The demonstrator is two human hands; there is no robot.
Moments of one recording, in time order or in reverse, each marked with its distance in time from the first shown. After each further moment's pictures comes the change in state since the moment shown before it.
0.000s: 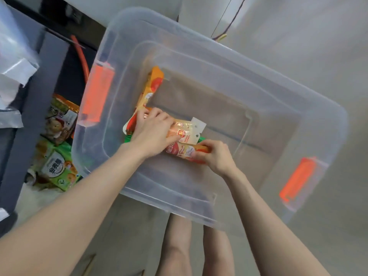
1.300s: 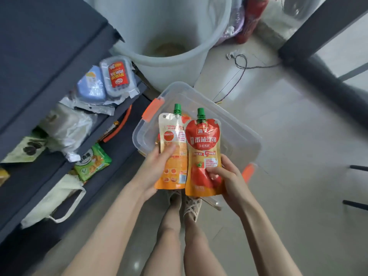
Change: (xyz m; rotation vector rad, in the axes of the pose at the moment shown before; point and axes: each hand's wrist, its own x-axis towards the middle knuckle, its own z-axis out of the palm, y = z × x) left_hand -0.221 0.115 -0.137 -2.030 0.193 -0.394; right_hand -0.247 -0.091 -0.083 0.651 -0.185 -0.203
